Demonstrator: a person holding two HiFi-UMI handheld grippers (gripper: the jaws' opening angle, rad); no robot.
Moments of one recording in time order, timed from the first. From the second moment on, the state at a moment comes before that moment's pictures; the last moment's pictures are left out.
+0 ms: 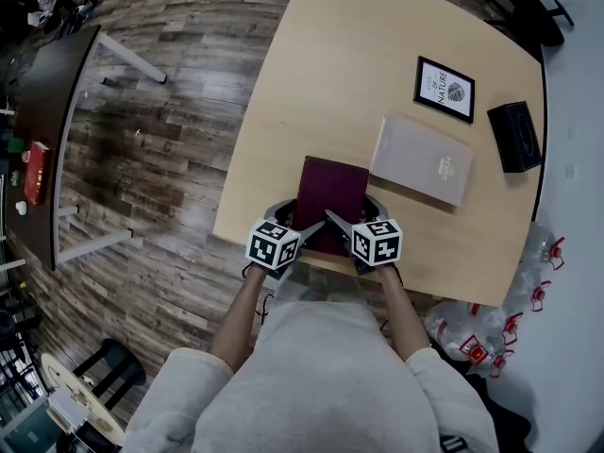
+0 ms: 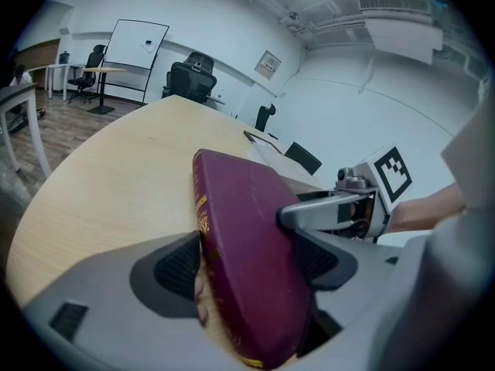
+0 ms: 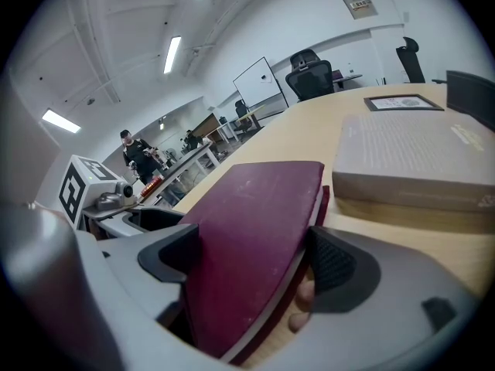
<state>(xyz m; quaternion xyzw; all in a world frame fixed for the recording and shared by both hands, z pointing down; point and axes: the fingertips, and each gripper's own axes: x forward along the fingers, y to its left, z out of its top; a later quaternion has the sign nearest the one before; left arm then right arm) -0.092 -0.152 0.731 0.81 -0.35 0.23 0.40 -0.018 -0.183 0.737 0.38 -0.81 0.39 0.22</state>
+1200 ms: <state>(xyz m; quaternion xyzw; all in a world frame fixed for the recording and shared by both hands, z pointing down) -0.100 -0.190 0.682 0.82 -0.42 0.22 0.31 -0.017 -0.218 0.673 0.45 -0.83 0.27 0.19</state>
